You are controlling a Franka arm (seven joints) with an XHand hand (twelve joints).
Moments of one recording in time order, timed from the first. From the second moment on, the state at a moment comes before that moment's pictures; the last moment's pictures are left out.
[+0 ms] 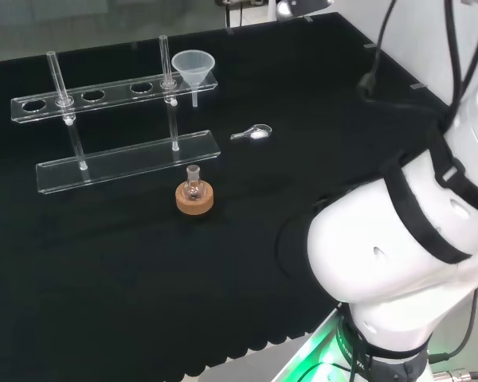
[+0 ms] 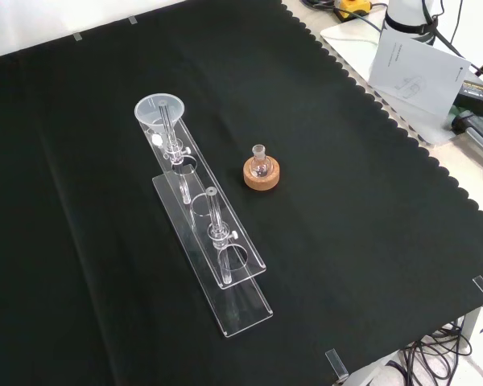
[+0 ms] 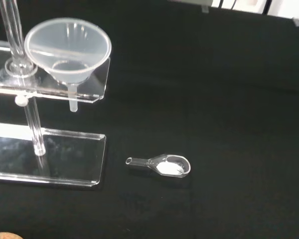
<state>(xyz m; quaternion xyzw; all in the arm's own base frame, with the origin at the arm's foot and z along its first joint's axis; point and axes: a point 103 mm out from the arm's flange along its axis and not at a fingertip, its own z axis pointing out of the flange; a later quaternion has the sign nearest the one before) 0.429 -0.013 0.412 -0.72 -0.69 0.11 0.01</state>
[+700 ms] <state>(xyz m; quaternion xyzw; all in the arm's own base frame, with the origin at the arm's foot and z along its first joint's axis) 0.488 0.034 0.374 -0.70 -0.70 0.15 0.02</state>
